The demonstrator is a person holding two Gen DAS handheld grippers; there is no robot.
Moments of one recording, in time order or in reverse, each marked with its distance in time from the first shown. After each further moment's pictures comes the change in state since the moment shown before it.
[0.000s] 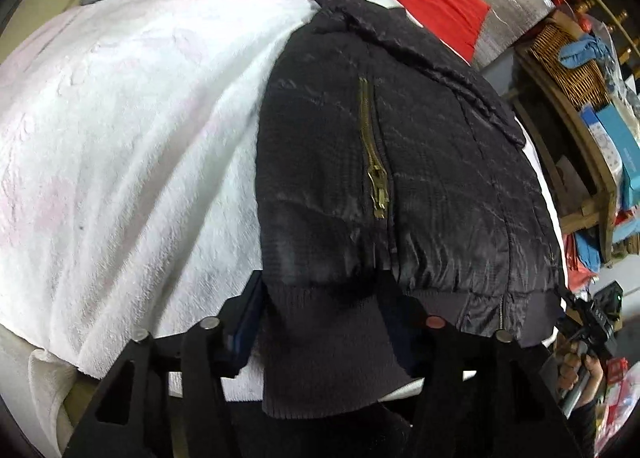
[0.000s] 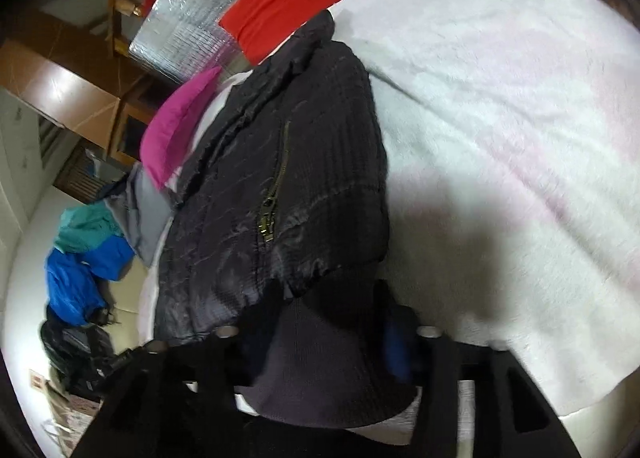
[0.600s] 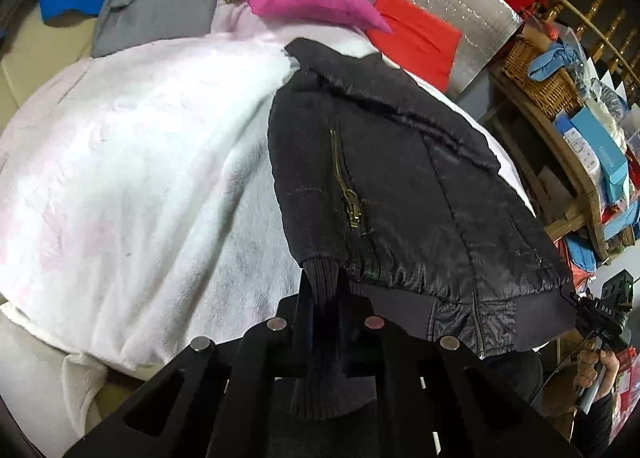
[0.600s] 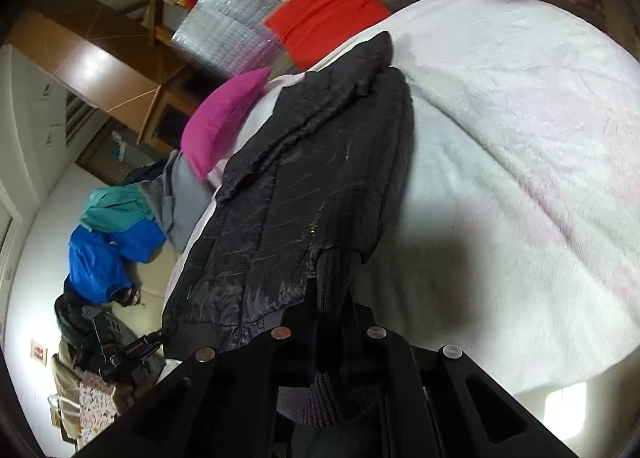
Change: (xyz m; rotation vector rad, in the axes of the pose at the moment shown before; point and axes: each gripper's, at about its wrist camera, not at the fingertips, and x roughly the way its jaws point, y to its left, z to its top) left arm -0.074 -0.012 -0.012 0.050 -0.158 -0.006; right arm -0.047 0.052 -0.004 -0.102 -0.002 0.061
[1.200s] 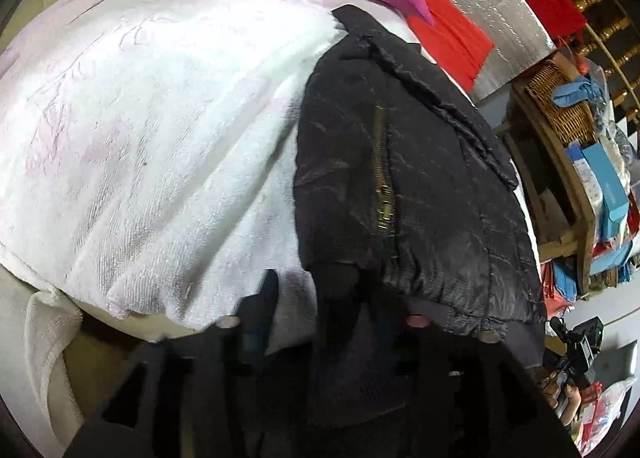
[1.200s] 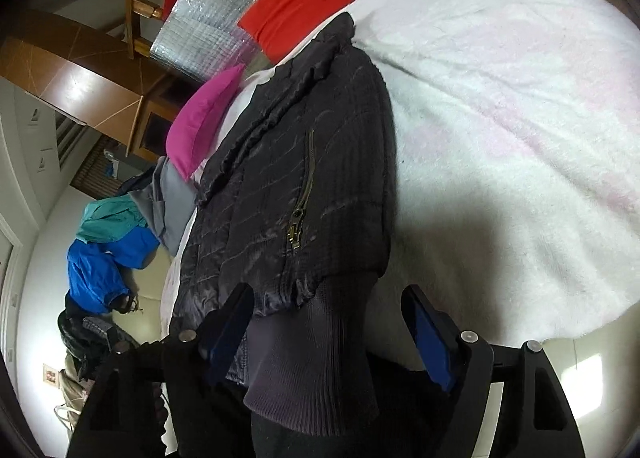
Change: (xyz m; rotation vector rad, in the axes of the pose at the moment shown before) left arm 0.037 0.043 -0.018 -0.181 0.083 -0.053; right arm 0.012 -0.048 -0.025 0.094 0.023 0.007
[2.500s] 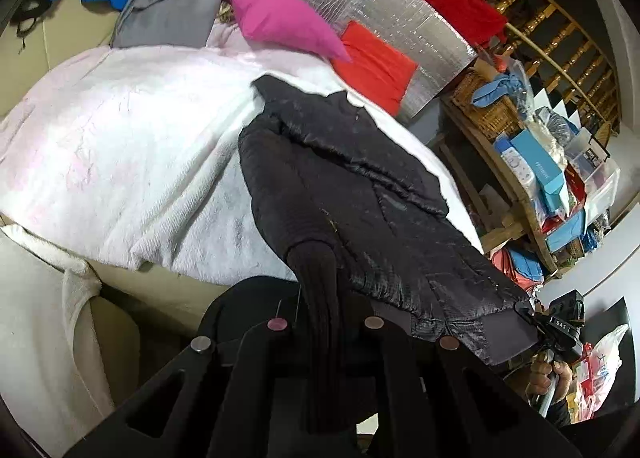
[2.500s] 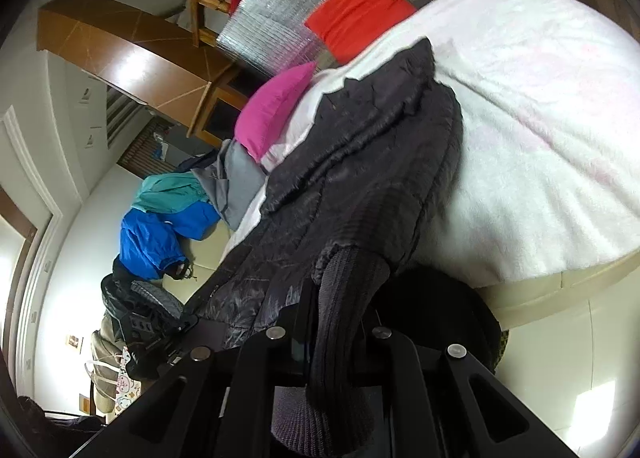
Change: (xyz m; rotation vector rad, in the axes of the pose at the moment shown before) left arm -0.129 -0.045 -0.048 0.150 -0.162 -0.149; right arm -0.094 0.053 -0.041 -0.104 -0.012 0.167
